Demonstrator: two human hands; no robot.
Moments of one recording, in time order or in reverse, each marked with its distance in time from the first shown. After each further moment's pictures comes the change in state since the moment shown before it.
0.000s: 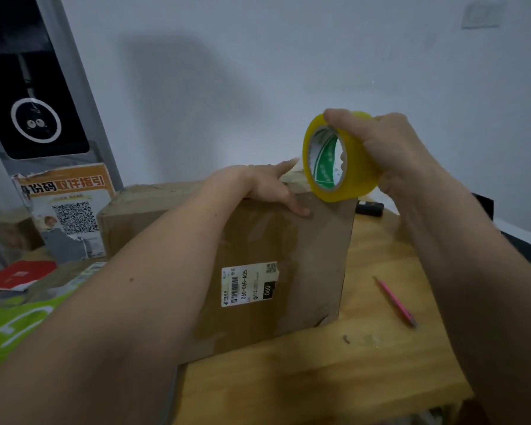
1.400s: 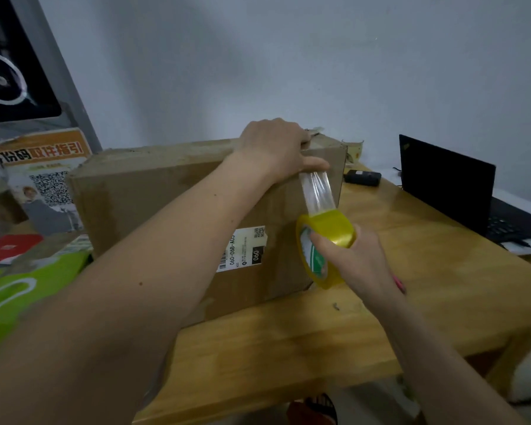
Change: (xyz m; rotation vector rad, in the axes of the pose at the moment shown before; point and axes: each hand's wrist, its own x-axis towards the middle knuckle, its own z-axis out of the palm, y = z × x) left_hand 0.006 0.030 0.034 0.579 0.536 0.184; right_hand -0.084 0.154 -0.004 -0.135 -0.138 0.092
